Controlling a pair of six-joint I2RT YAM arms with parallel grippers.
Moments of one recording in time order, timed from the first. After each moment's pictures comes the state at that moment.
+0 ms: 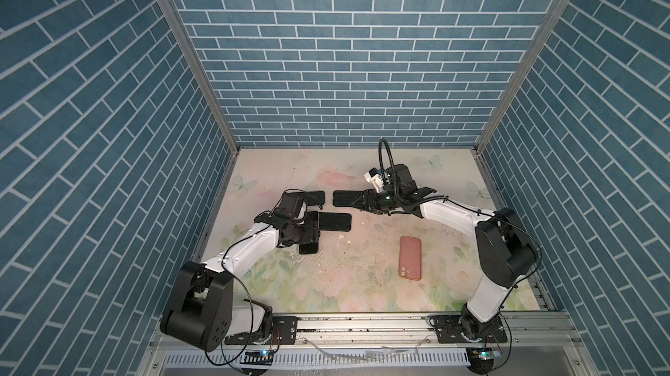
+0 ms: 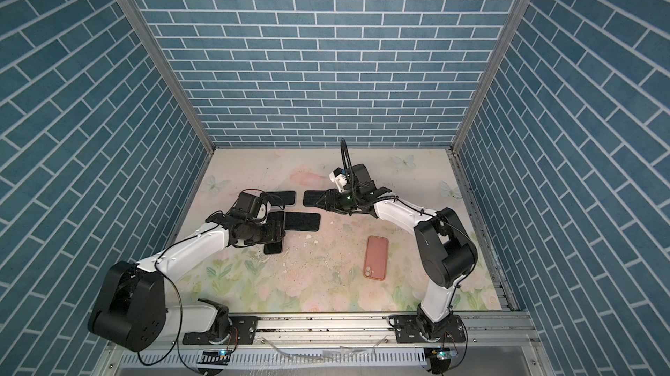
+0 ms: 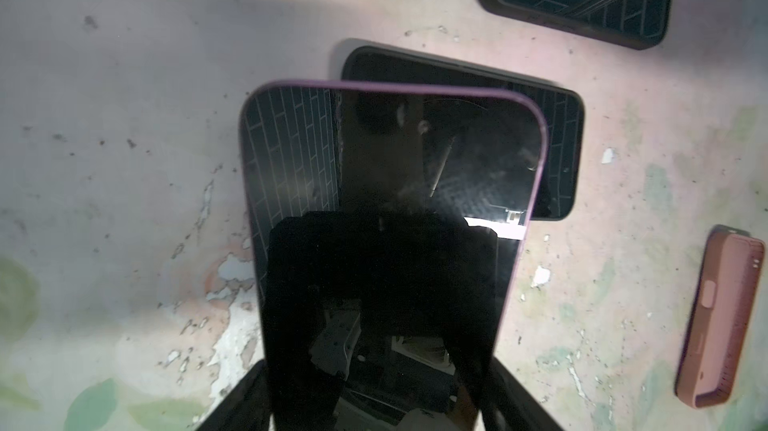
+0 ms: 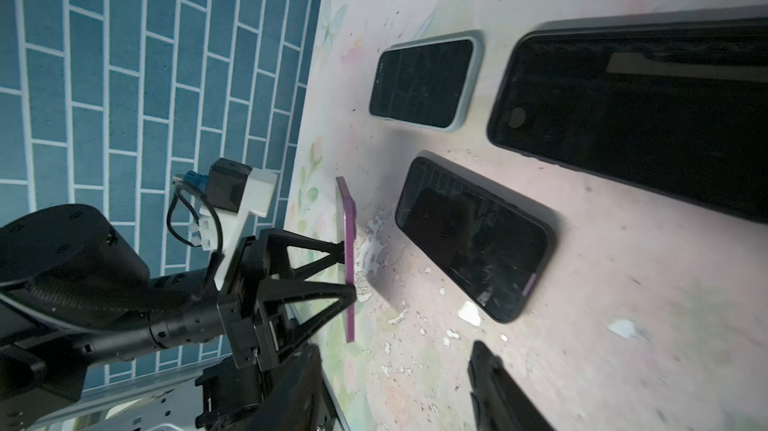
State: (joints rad) left arm -0.34 1.32 0.76 -0.55 0.19 -0.41; right arm 0.64 1.80 1.22 -0.13 -0.71 0.65
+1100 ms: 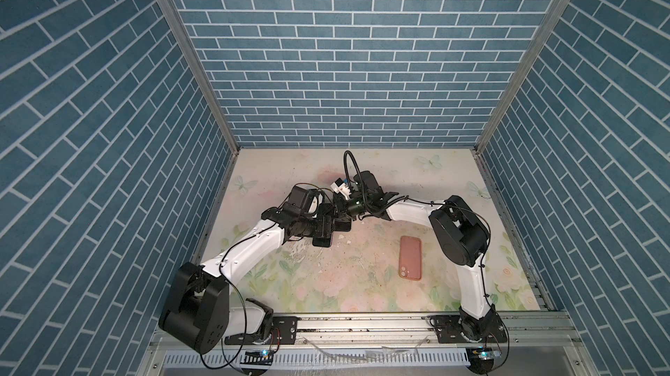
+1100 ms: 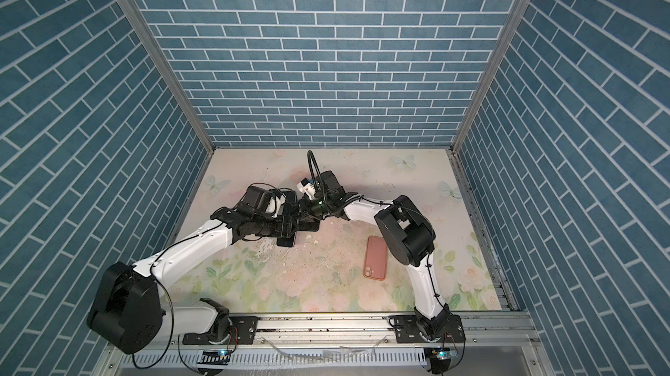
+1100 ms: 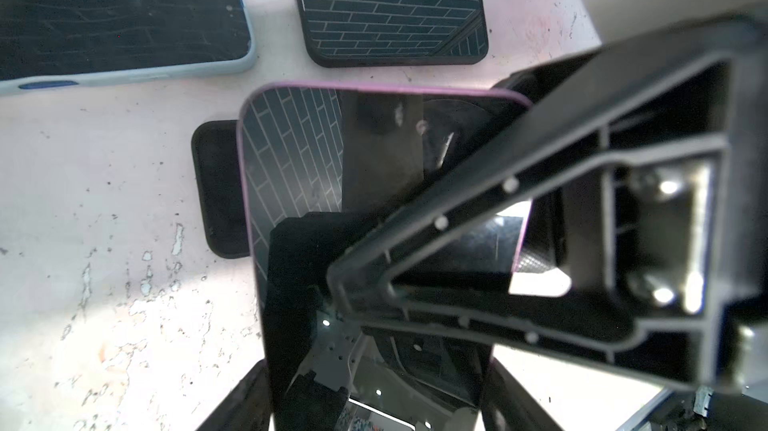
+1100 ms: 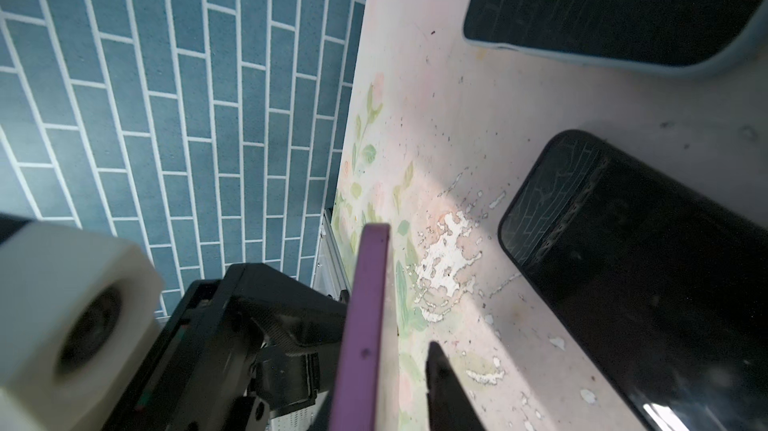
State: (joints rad) left arm -0.44 1.32 0.86 -0.54 0.25 -0.37; right arm 0.78 2.09 1.38 0.10 -0.88 0.82
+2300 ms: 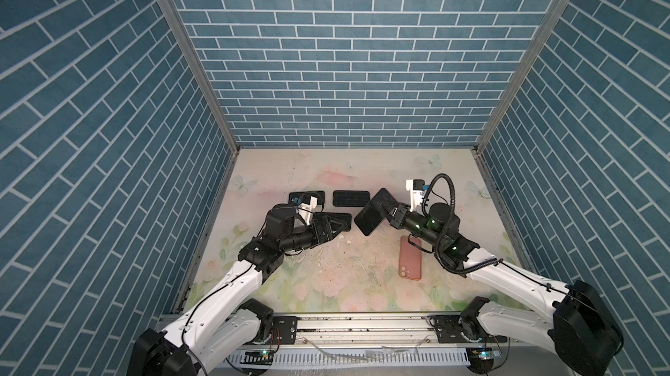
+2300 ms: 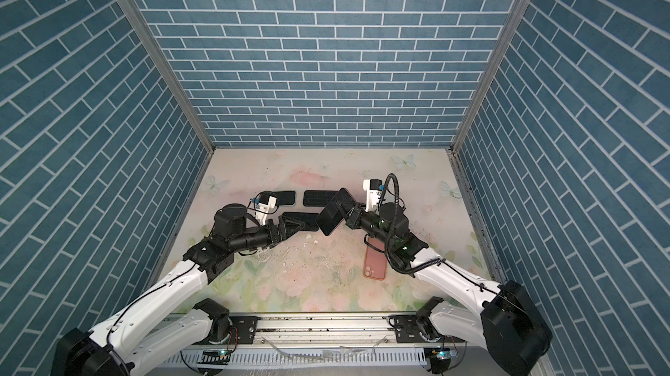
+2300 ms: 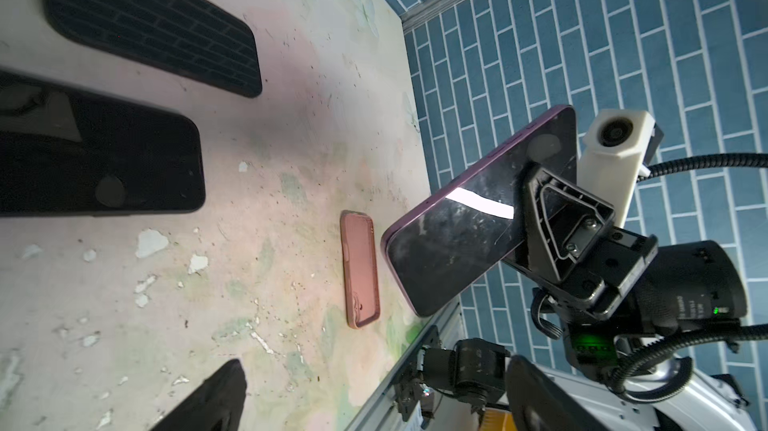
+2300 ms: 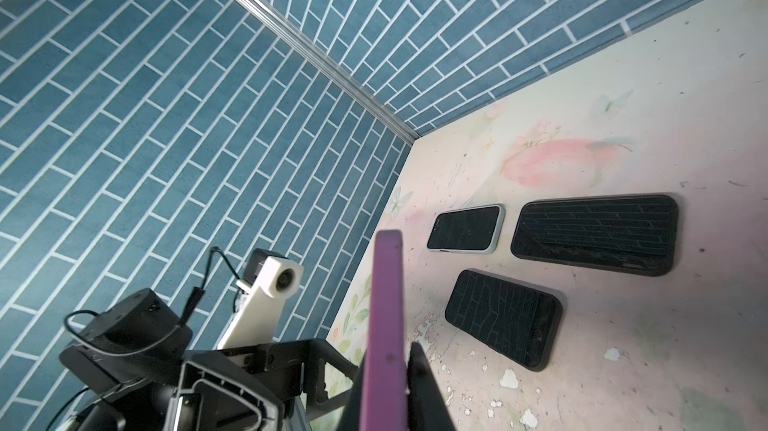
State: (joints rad) left arm -0.48 0.92 0.53 -0.05 0.61 -0.94; right arm 0.72 1.09 0.54 0.48 -0.23 0.88
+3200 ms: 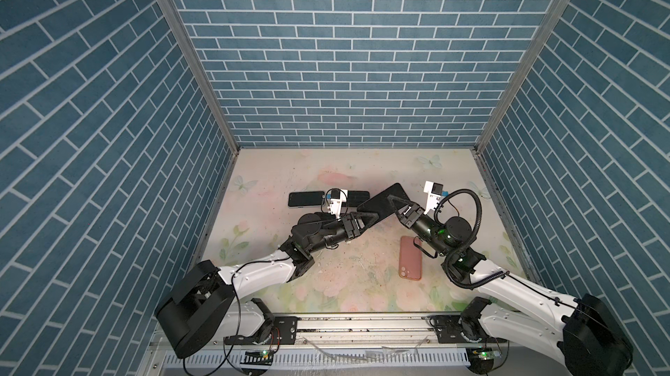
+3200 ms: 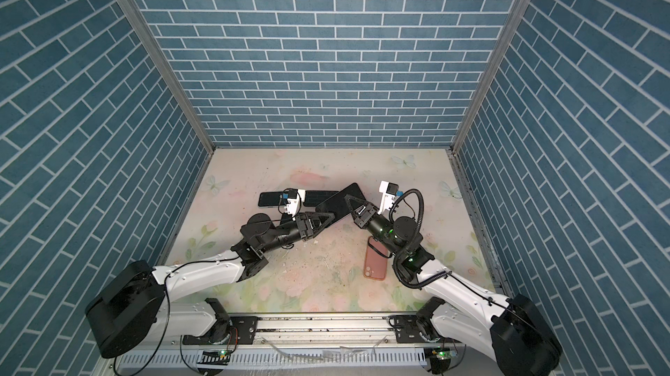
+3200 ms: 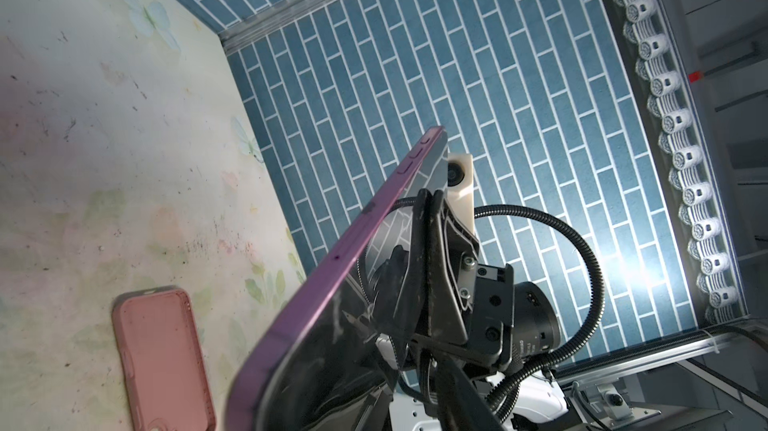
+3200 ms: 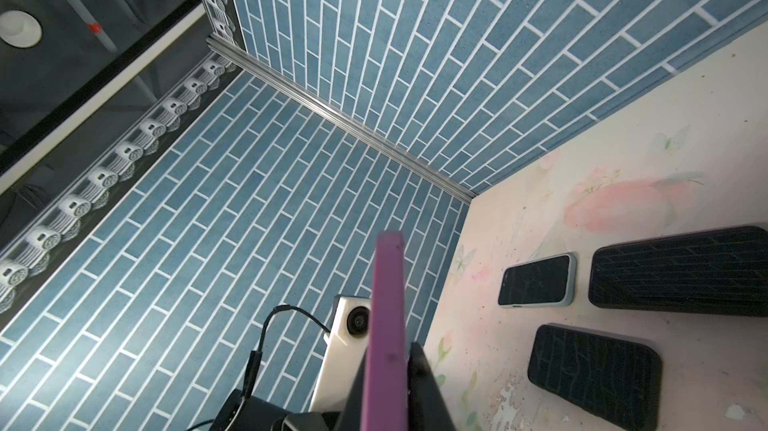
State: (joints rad) left arm -0.78 1.29 0.50 0.89 0.43 -1.23; right arm 0.73 1.03 0.44 0.77 -0.14 1.09
